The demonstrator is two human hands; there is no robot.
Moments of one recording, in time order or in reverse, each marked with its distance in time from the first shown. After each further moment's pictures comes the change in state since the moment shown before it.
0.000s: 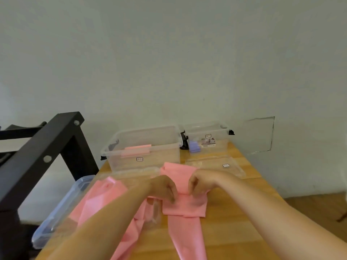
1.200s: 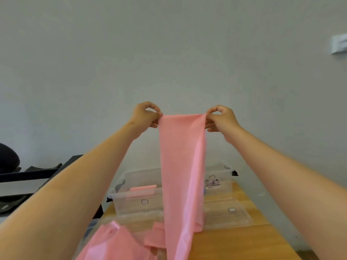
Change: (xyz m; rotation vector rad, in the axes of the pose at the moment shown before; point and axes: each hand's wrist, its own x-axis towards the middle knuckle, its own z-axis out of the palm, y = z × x) left_hand -0.118 0.129 -0.239 -0.552 0.997 0.419; right_hand -0.112 -0.093 -0.204 0.862 1.044 -0.448
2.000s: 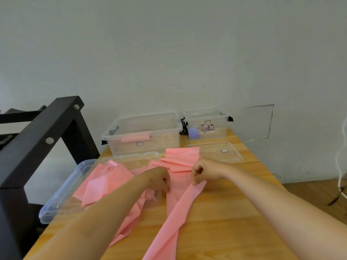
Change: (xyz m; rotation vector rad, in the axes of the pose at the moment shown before) left_hand -0.194 -0.225 0.096 0.745 -0.963 -0.285; right_hand -0.154 0.214 0.017 -0.669 -0.986 0.305
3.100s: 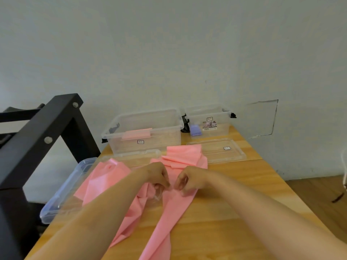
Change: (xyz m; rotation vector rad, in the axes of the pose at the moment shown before) left_hand 0.012 -0.015 -0.008 -0.202 -0.052 -0.107; right_hand 0.035 -0.011 0.041 -0.015 -0.087 -0.013
